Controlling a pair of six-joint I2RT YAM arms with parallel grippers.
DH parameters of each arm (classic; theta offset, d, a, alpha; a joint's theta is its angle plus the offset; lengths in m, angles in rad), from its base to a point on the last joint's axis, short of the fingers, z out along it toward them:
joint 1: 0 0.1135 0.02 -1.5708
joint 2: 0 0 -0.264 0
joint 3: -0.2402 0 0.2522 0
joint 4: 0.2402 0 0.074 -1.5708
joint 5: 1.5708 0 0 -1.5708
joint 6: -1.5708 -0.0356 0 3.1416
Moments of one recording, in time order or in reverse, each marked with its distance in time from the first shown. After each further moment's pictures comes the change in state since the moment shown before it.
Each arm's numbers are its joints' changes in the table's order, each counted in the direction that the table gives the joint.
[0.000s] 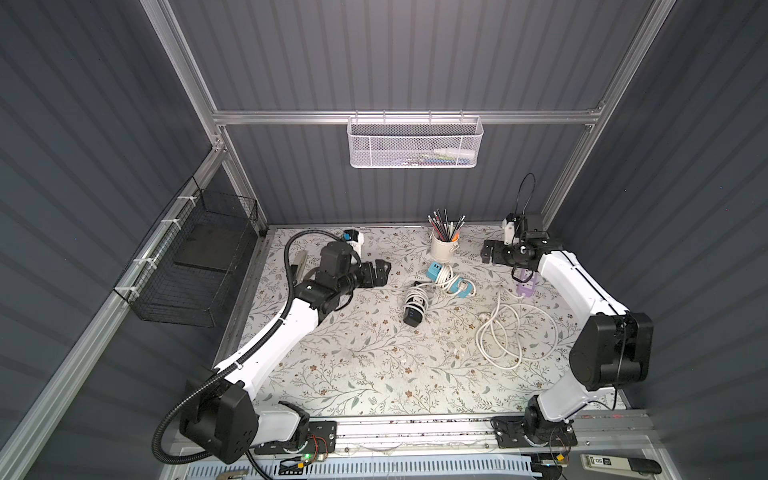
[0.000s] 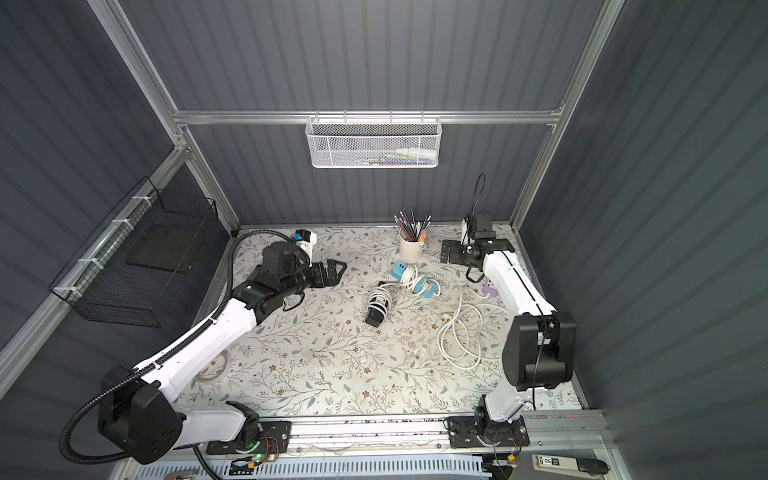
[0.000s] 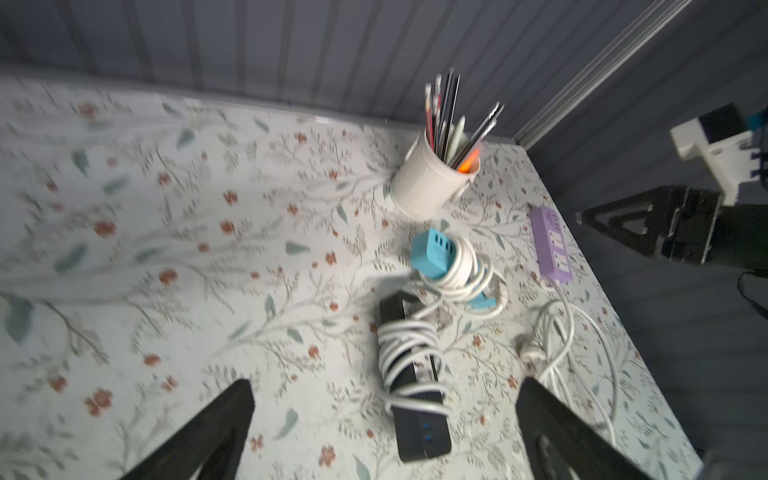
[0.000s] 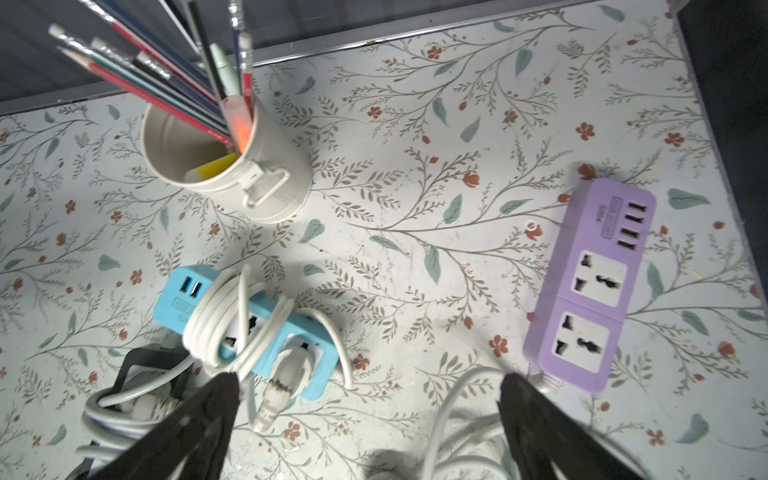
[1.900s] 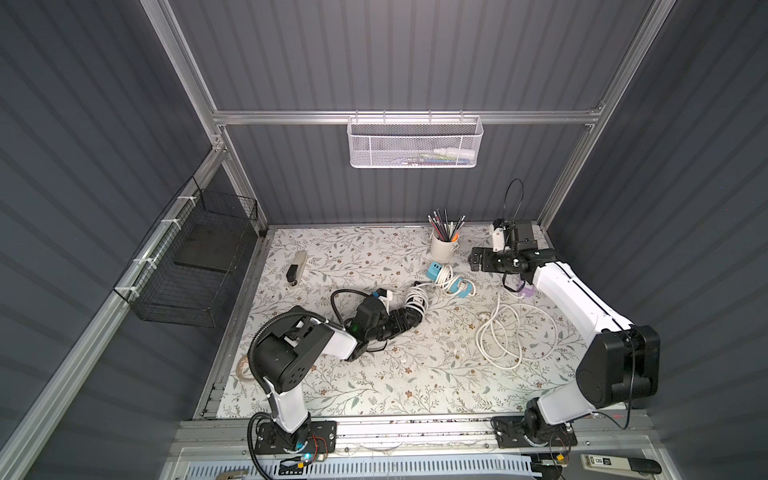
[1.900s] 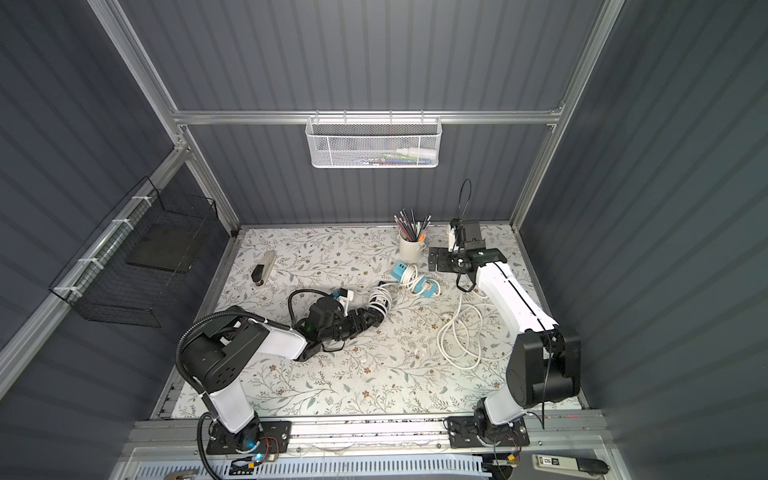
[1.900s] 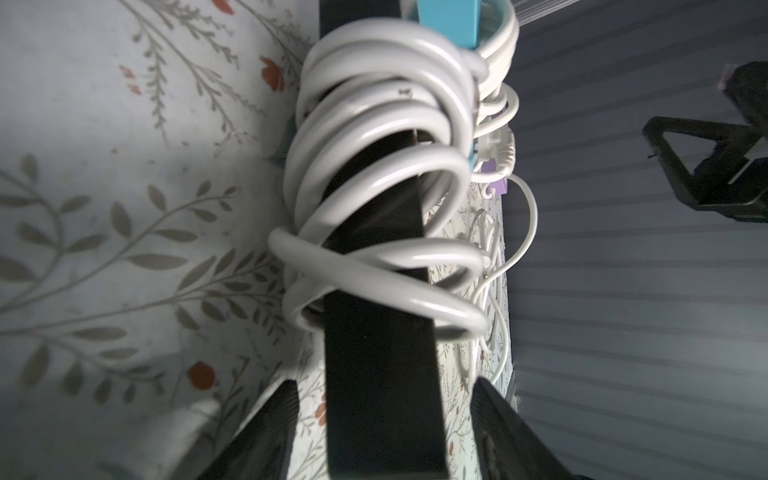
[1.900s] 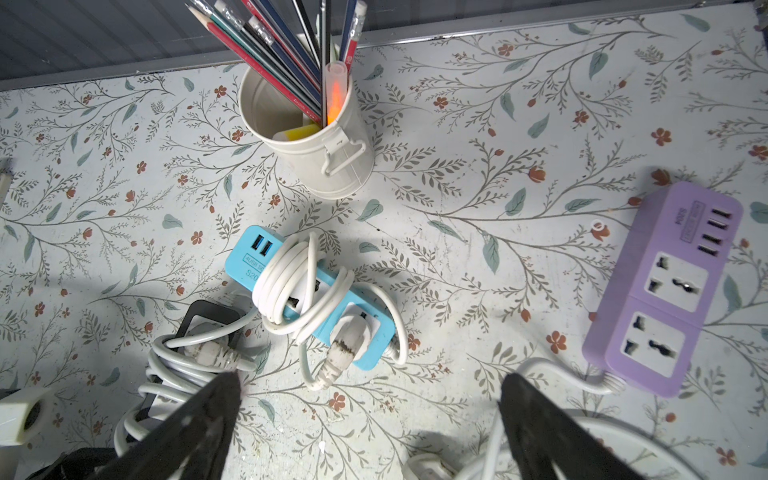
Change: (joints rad) left arm -0.201 0.478 0.399 -0.982 0.215 0.565; right arm 0.091 -0.082 0.093 -0.053 -0.015 -0.008
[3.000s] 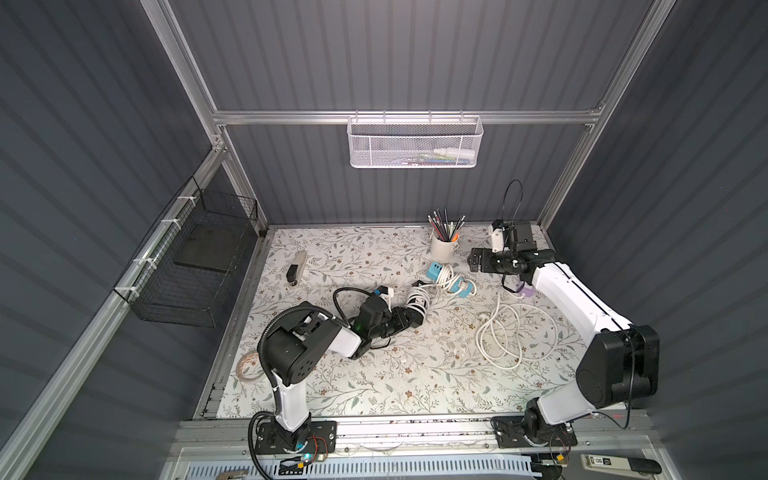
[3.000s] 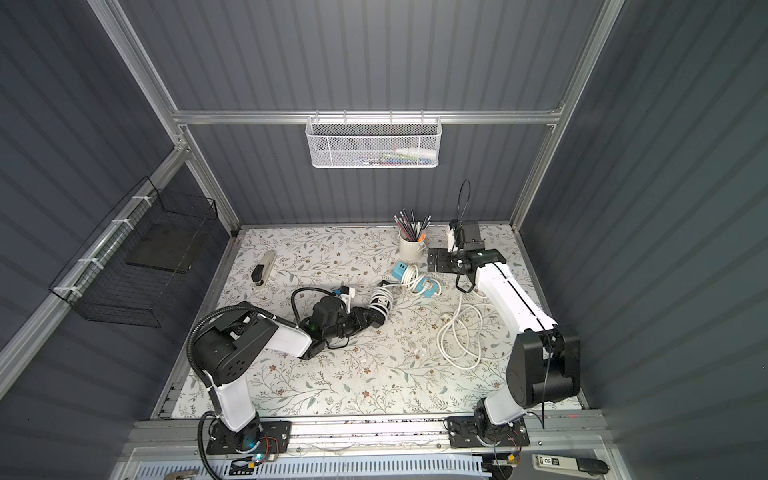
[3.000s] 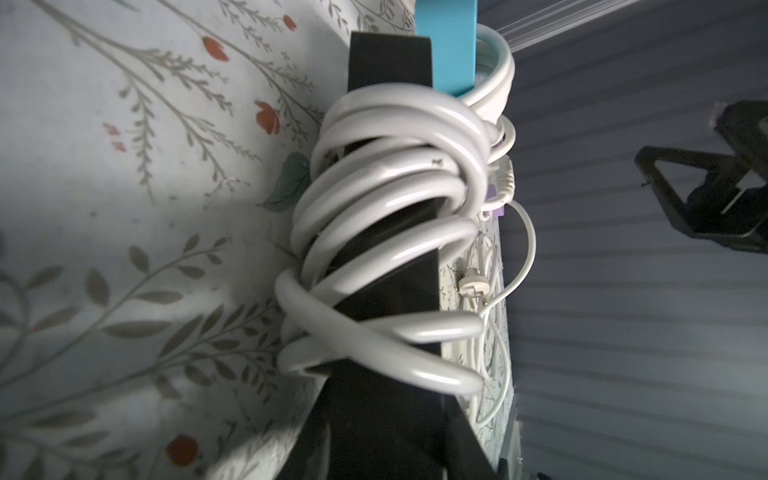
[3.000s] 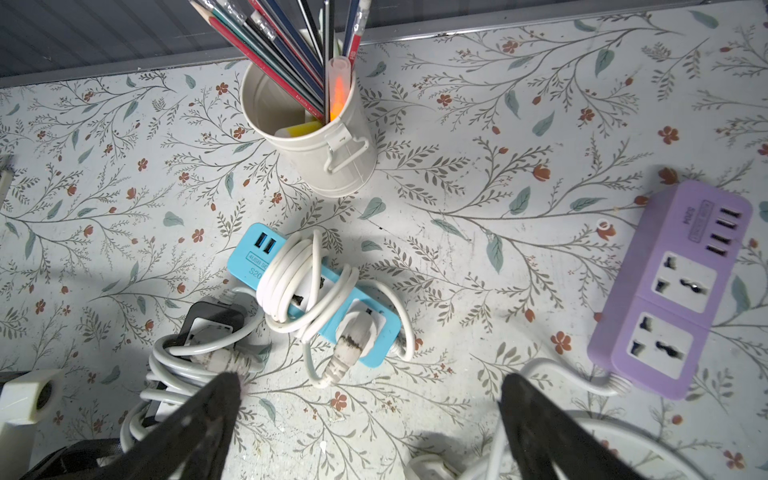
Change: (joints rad) left arm -0.006 0.069 -0.039 -0.056 -0.042 0.025; right arm 0.004 0.000 0.009 -0.010 -0.003 0.000
